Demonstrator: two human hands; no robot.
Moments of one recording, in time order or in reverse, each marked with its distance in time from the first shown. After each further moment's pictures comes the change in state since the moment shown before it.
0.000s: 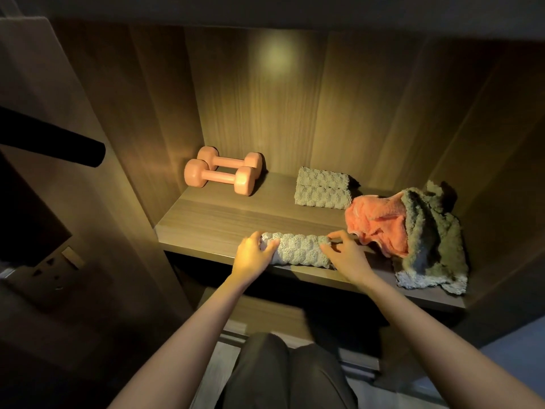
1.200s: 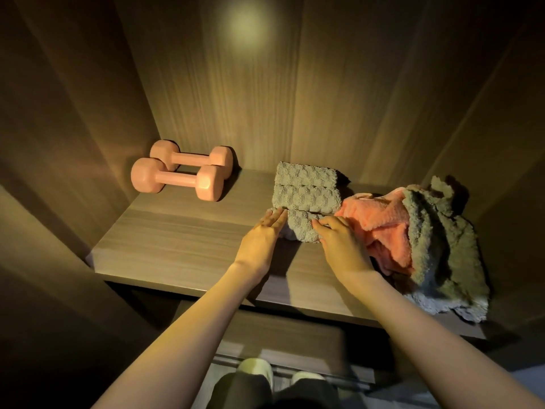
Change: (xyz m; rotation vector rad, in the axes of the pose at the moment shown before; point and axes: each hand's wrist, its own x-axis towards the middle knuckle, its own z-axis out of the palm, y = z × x) left_hand 0.096 0.026 0.057 0.451 -0.139 0.510; right_hand 0.081 0.022 -0.004 -0.846 0.189 -0.347
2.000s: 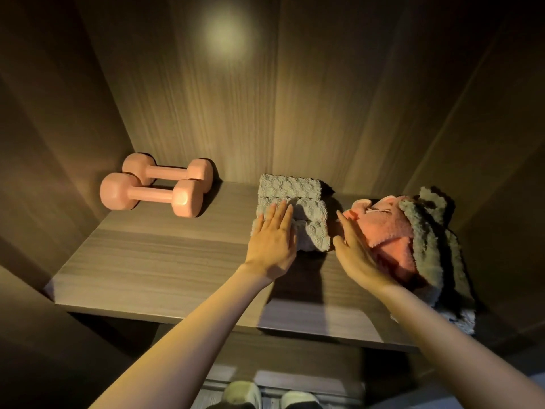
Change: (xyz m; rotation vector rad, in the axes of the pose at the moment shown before) left_hand 0.035 0.047 -0.001 0.064 0.060 0.009; right_hand 0.001 0.041 -0.017 0.854 -0.105 0.395
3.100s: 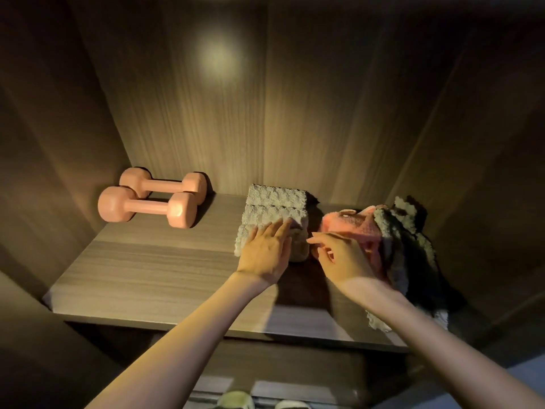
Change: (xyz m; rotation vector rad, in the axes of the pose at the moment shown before) left_hand -0.009 0.015 -0.019 0.027 0.003 0.024; right_hand -0.039 -0.045 -0.025 -0.407 0.071 -0.258
